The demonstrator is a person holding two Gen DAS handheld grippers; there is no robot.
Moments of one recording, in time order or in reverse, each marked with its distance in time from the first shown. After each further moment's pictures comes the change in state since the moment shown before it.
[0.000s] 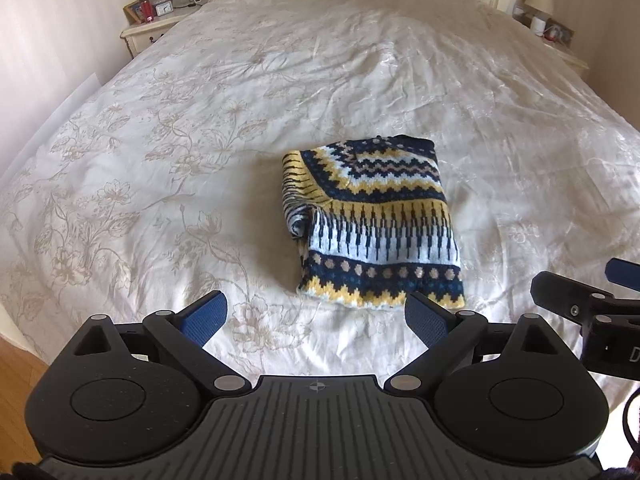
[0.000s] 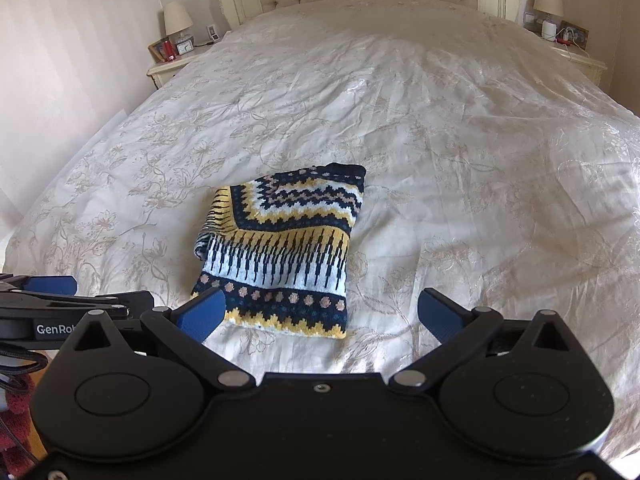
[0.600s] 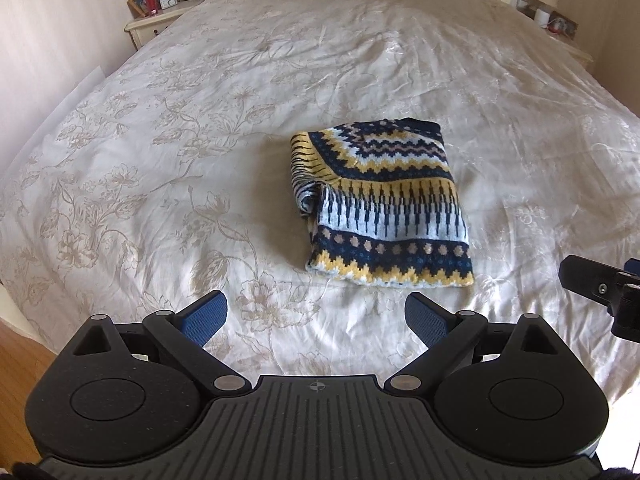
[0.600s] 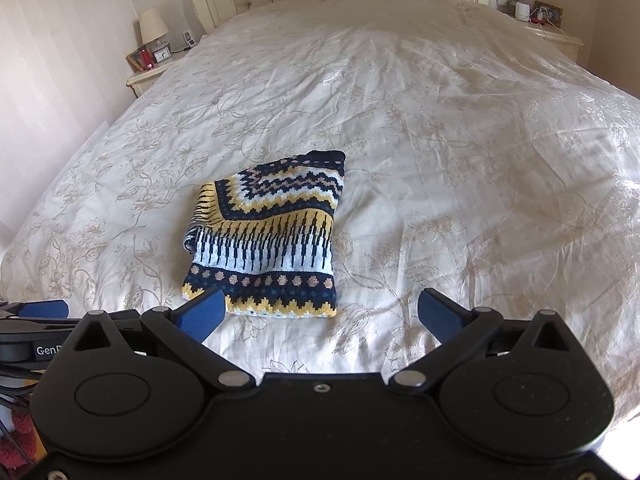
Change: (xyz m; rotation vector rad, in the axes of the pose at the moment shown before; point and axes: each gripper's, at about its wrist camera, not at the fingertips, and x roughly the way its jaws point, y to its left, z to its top) left arm -0.001 0.003 -0.016 0.000 0.022 0.012; right arm -0.010 -0.007 -0.016 0.088 0.007 -0.040
